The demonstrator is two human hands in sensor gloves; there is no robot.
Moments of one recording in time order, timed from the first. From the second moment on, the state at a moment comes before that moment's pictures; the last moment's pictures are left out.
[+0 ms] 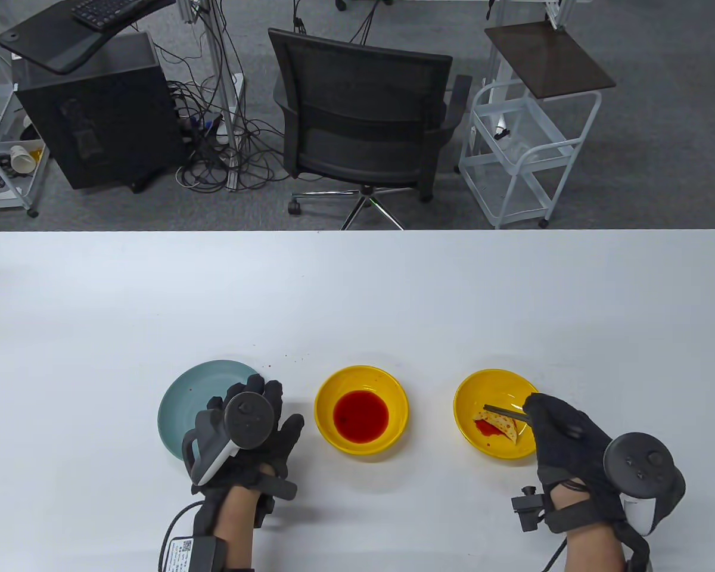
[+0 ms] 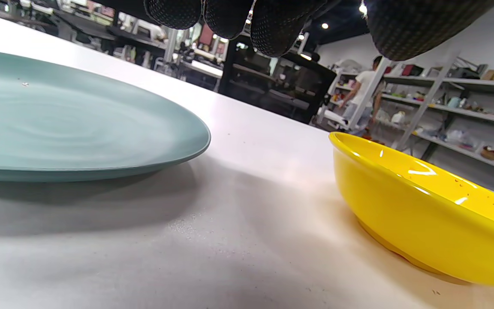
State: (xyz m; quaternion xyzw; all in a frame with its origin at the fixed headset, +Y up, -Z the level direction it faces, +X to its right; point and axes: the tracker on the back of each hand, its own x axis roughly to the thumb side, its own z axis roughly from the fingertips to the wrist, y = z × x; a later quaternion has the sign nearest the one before) left_hand -0.197 -0.726 -0.283 -0.04 -0.01 0.18 0.98; right_hand 0.268 -0.668 -0.234 -0.03 -0.17 0.87 0.47
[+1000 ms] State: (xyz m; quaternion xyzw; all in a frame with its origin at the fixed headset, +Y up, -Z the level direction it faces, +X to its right) left_hand -0.198 -0.721 -0.281 -0.03 -0.01 0.19 0.98; right_hand 0.268 -0.673 -0.237 -0.03 -0.14 0.88 0.44
